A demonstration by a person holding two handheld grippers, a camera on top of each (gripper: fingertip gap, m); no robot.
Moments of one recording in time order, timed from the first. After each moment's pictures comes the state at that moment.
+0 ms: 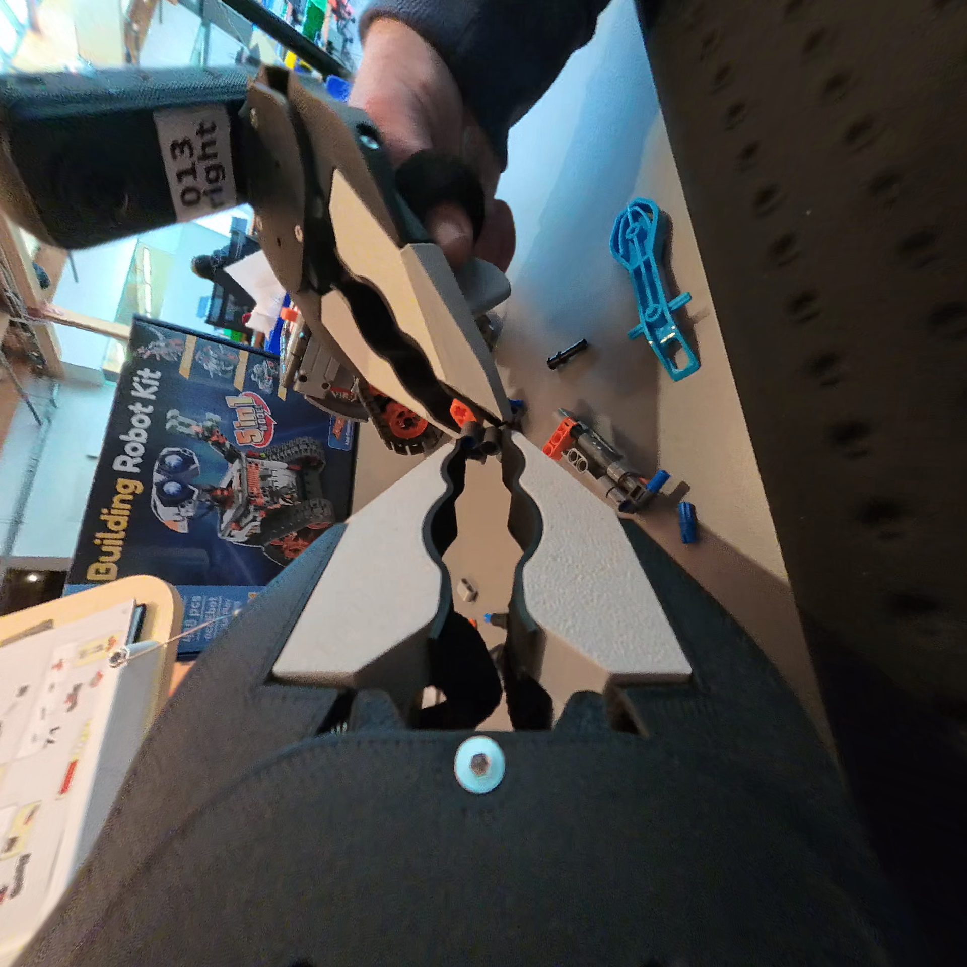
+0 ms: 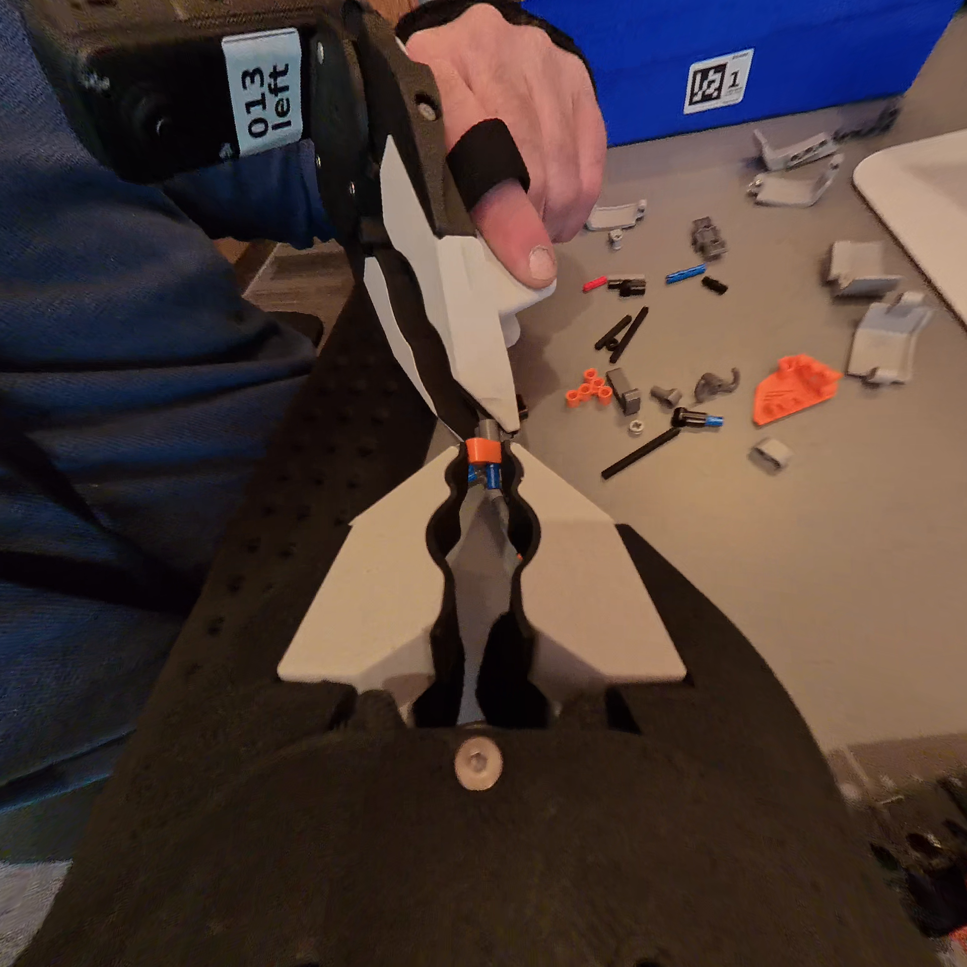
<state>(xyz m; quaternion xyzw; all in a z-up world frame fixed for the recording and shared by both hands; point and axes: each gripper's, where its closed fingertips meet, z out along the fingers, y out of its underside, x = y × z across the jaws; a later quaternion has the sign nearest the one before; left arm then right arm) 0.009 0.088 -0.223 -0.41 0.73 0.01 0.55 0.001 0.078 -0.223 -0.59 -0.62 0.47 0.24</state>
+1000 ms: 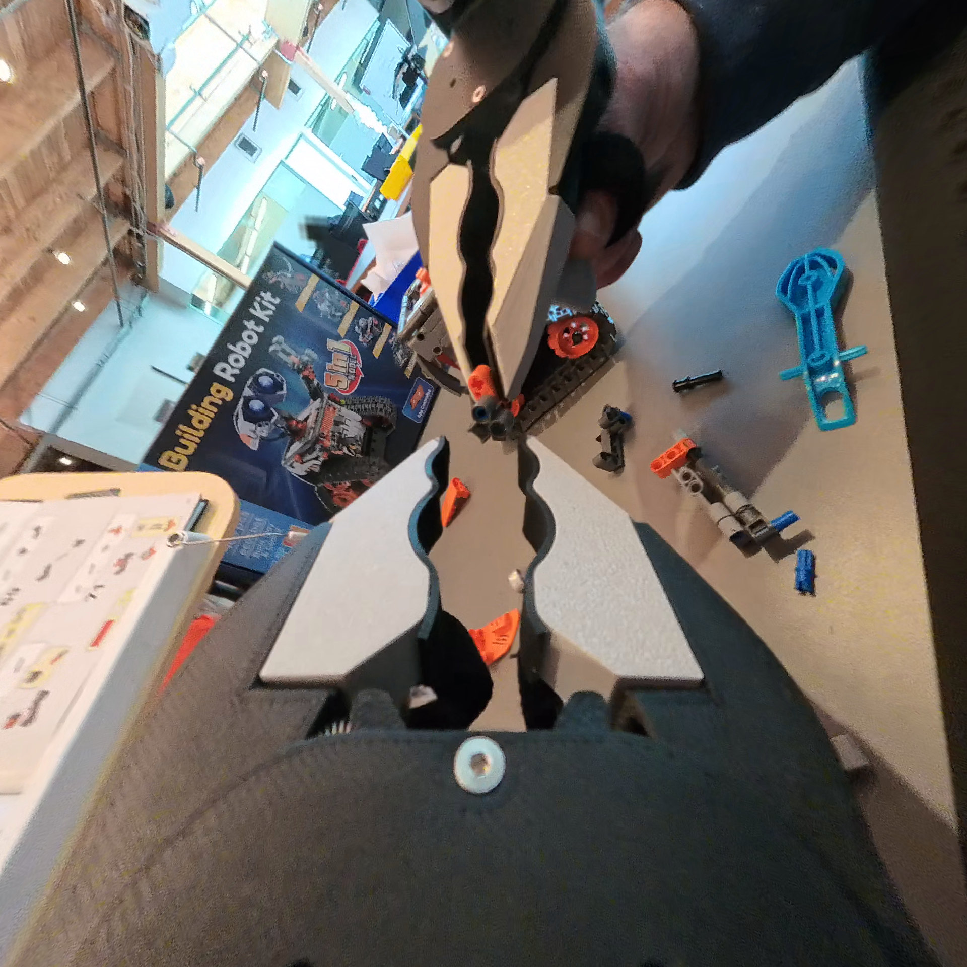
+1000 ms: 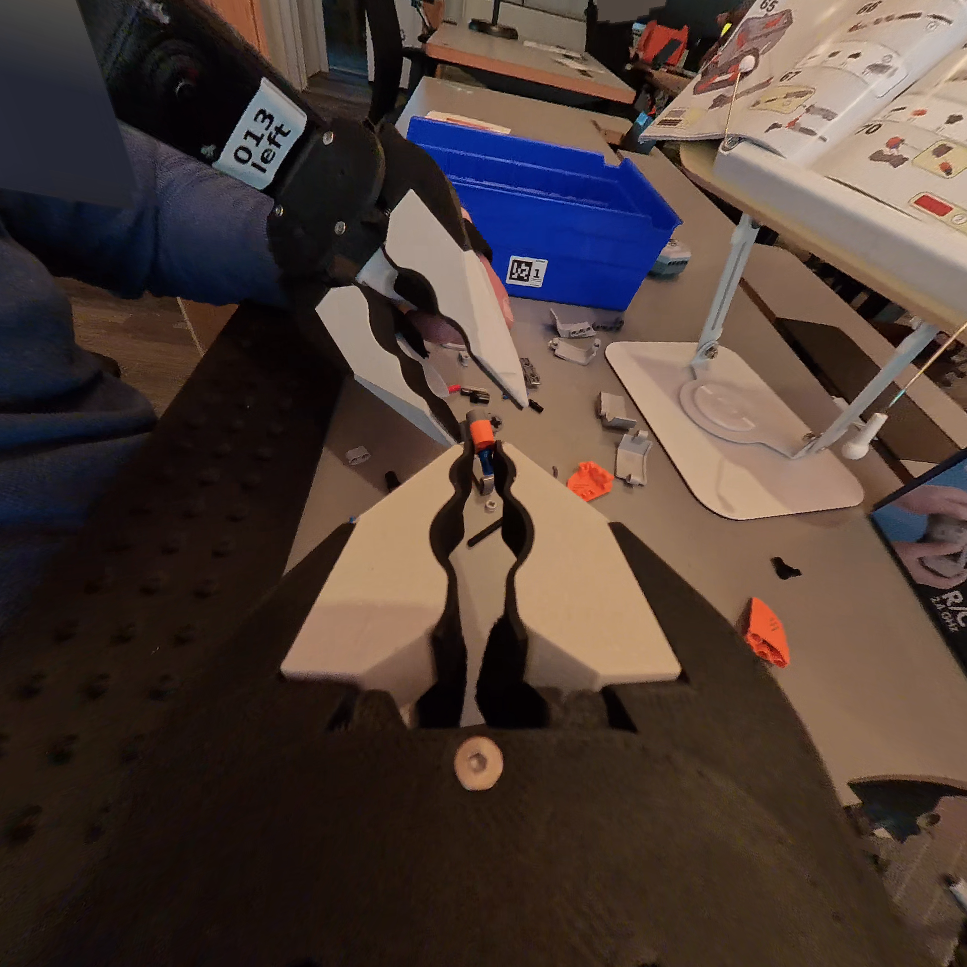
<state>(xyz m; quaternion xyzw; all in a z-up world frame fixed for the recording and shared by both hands) -0.008 0.122 -0.184 -0.48 0.61 -0.03 0.63 -0.005 0.115 -0.179 -0.54 -0.60 0.36 0.47</state>
